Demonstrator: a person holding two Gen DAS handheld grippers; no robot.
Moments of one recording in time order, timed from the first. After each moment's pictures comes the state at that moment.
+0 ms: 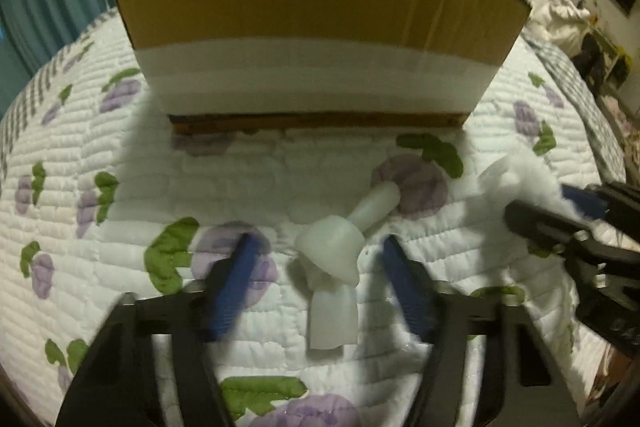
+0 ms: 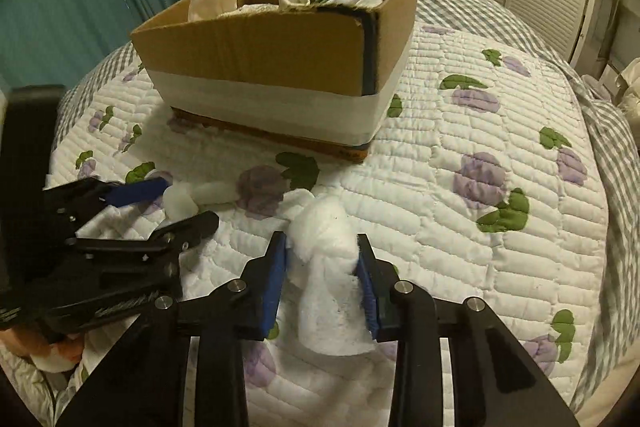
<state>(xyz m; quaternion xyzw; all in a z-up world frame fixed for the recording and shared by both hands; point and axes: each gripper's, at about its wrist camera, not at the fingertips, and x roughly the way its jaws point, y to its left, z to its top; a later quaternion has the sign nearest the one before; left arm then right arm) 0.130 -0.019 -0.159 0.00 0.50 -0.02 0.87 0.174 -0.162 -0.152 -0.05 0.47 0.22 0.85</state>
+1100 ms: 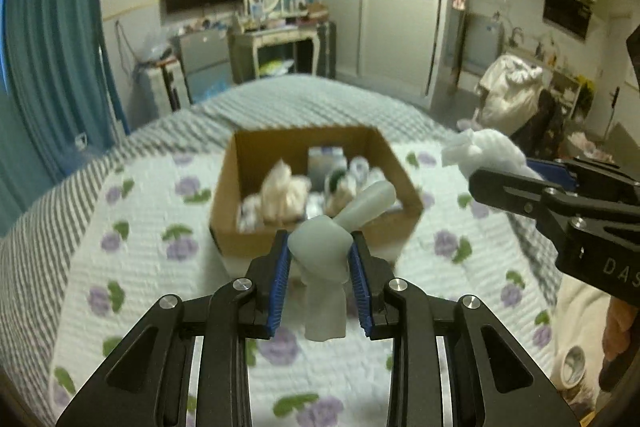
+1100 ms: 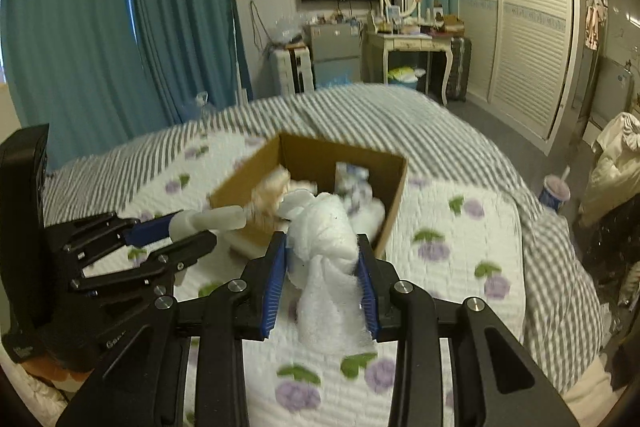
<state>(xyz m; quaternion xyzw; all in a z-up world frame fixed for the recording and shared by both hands) 0.108 0.002 0.010 0.01 0.33 -0.06 0.94 0.151 -0.146 0.026 -0.04 0.33 0.22 0.92</state>
